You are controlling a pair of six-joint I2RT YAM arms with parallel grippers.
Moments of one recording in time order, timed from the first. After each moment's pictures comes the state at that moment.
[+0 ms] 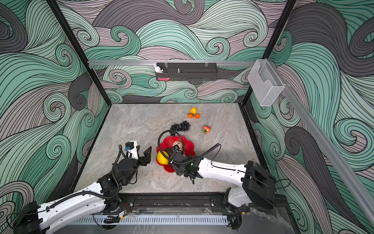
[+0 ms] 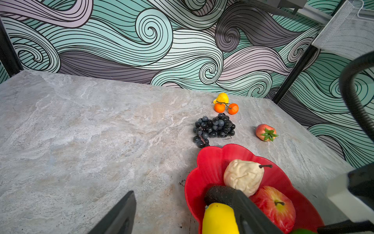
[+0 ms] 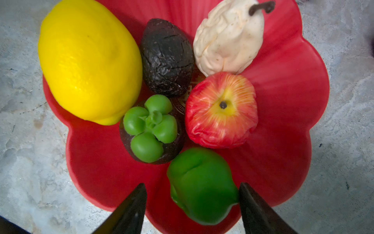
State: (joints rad) left arm -0.87 0.68 0.23 0.21 -0.62 -0.40; right arm 1.11 1.42 0.83 -0.51 0.34 0.45
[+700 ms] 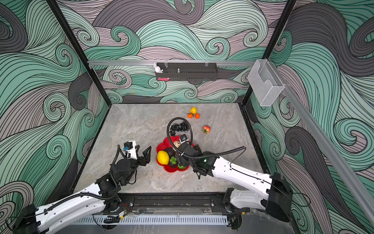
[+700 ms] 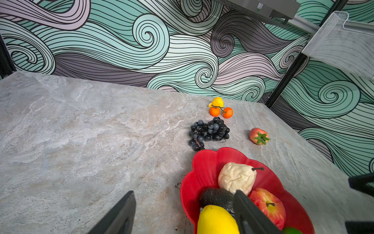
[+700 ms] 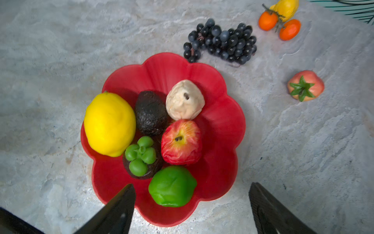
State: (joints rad) left arm -0.86 0.63 0.23 0.20 -0.59 -0.40; right arm 1.00 1.19 0.92 -0.62 0.42 0.38
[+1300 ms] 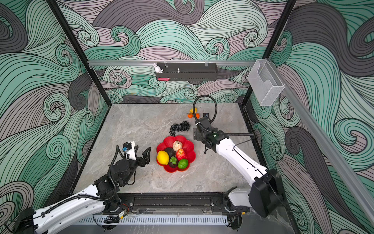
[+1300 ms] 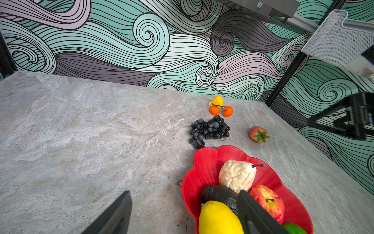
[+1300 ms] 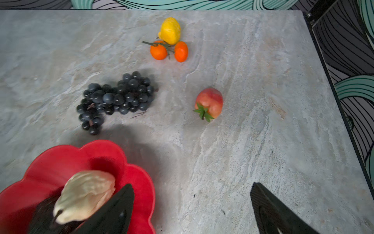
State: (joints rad) left arm -0.86 0.59 0.23 0.14 -0.59 -0.40; right arm 0.49 1.37 1.08 -0.60 0.38 0.39
